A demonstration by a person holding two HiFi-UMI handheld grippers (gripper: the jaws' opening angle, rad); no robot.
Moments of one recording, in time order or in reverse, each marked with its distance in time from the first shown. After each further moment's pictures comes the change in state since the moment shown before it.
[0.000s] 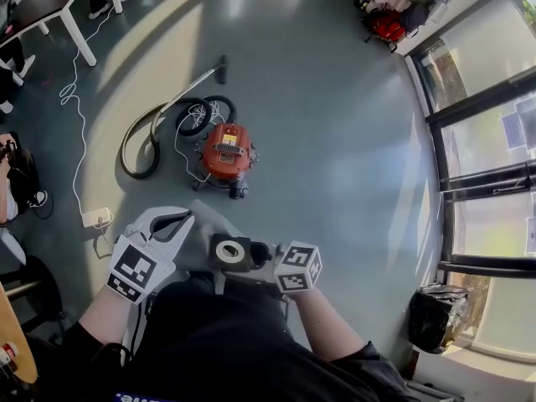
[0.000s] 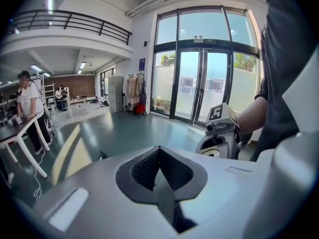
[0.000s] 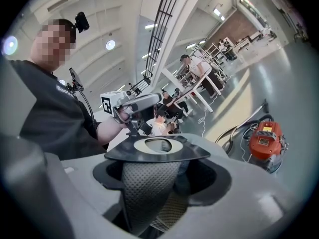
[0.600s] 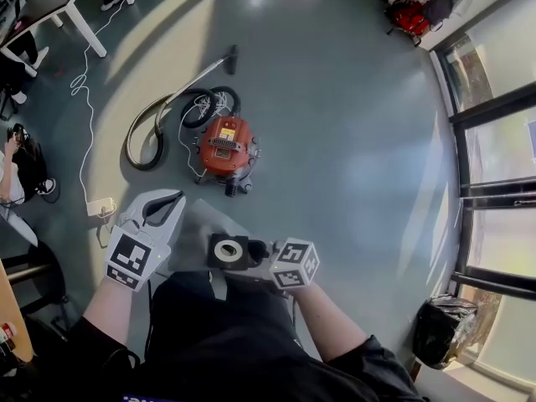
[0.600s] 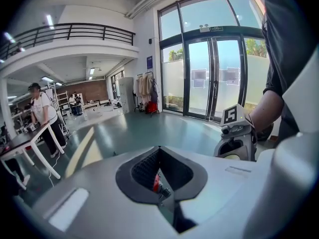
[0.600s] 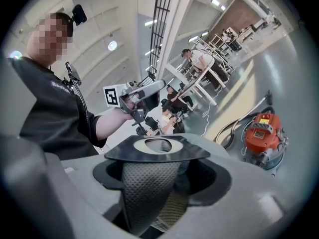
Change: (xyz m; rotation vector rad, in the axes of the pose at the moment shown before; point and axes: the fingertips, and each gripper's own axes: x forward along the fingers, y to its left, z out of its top) left arm 0.084 0.014 0.012 0.030 0.020 0.183; right arm -0.052 -0.065 -0.031 0.020 0.063 0.103
